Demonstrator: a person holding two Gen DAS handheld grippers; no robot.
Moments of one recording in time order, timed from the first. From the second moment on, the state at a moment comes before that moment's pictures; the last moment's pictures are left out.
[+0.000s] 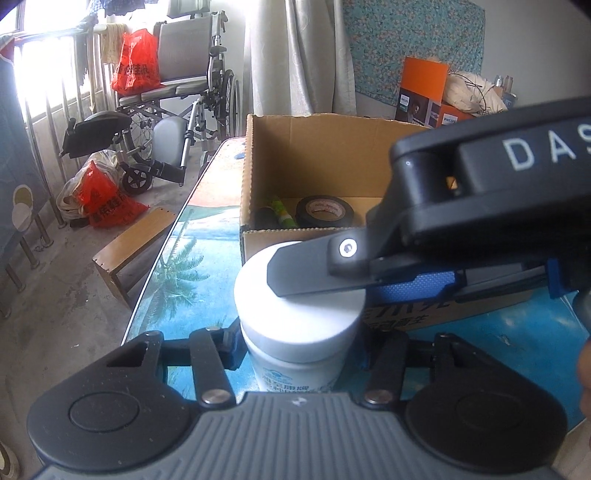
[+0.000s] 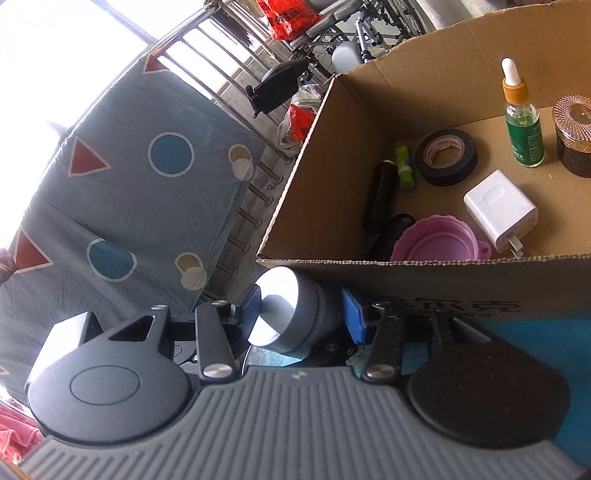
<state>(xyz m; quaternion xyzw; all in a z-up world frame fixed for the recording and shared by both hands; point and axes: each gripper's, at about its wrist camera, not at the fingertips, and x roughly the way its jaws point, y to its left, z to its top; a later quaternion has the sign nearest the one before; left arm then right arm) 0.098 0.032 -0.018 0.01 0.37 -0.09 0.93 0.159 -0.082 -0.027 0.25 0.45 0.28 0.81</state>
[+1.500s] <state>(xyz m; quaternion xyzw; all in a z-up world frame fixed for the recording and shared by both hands) 0.039 -0.027 -0.011 0.02 0.31 -0.21 0.93 0.041 -0.149 0.004 0.26 0.36 0.22 0.87</state>
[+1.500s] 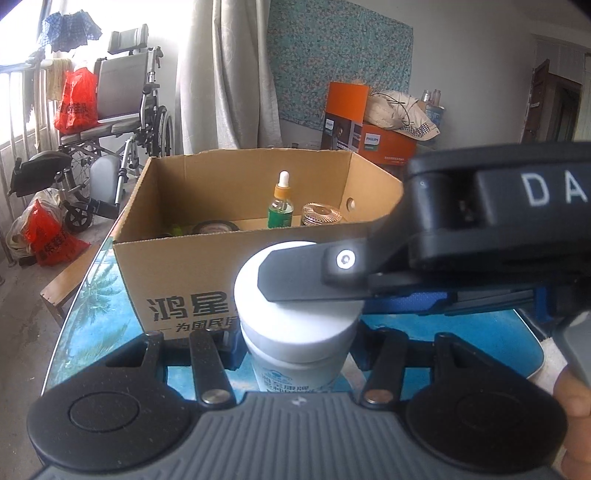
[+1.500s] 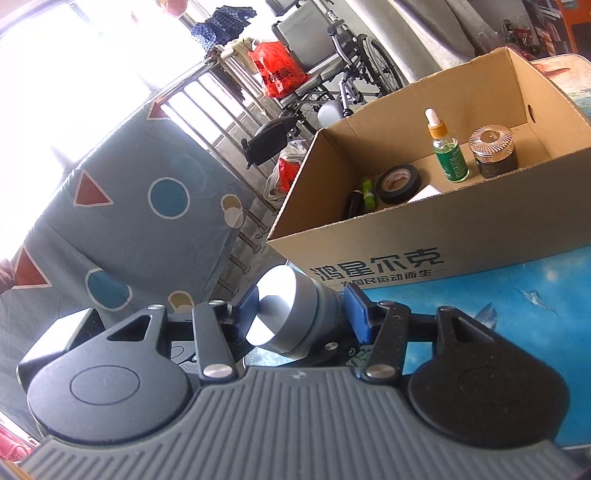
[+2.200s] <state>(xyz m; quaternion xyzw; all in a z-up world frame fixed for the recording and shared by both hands) 0.060 -0.102 -0.045 0.06 0.32 -0.31 0.89 0.021 -0.233 -0.038 0.32 0.33 0.12 0.88</state>
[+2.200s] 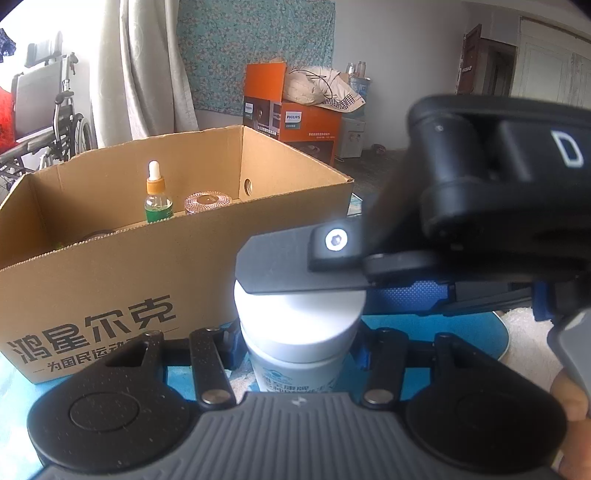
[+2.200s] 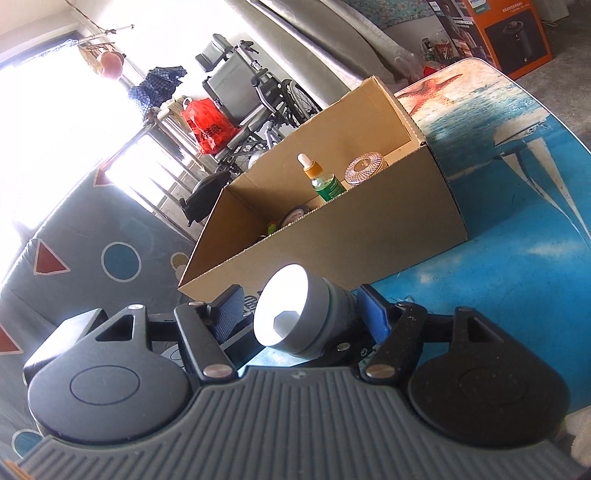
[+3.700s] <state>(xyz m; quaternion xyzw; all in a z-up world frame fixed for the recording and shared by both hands) 0.022 -0.039 -0.014 0.00 0.31 -0.35 0.88 -0.046 -0.244 0.030 0.13 0.19 -0.01 0.97</state>
